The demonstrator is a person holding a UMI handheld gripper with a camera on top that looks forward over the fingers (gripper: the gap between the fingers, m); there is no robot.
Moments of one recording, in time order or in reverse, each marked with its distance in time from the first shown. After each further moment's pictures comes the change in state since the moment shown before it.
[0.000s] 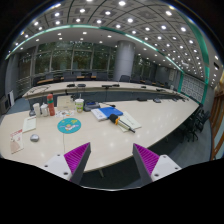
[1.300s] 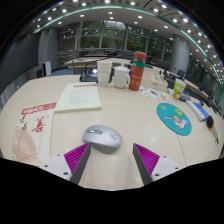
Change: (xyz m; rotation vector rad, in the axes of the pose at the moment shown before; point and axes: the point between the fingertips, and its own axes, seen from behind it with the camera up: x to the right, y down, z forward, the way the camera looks) arm -0.575 0.129 0.231 -0.149 -0.435 -0.262
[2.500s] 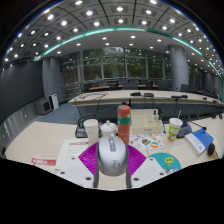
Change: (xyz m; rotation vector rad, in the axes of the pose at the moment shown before) arm 0.104 -0.227 -0.032 0.314 -0.137 0.115
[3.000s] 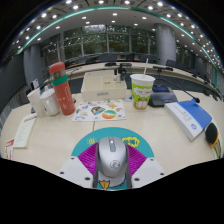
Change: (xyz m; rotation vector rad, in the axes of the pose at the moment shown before) arm 0.239 0.149 0.095 -0.265 0.155 0.068
